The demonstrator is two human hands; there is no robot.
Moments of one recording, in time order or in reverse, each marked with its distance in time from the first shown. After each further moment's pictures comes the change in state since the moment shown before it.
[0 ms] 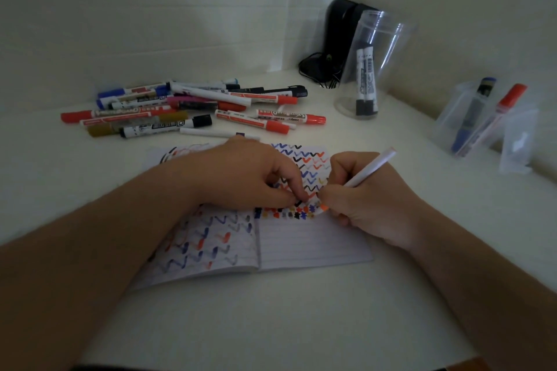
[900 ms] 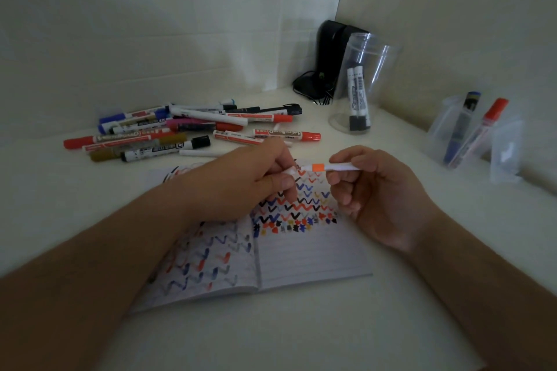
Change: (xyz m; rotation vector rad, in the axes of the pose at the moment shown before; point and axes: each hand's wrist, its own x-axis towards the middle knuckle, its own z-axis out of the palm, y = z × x) left_hand -0.012 0.013 -0.011 -0.260 0.116 -0.013; right_hand 0.013 0.004 -0.014 0.845 -0.084 0.059
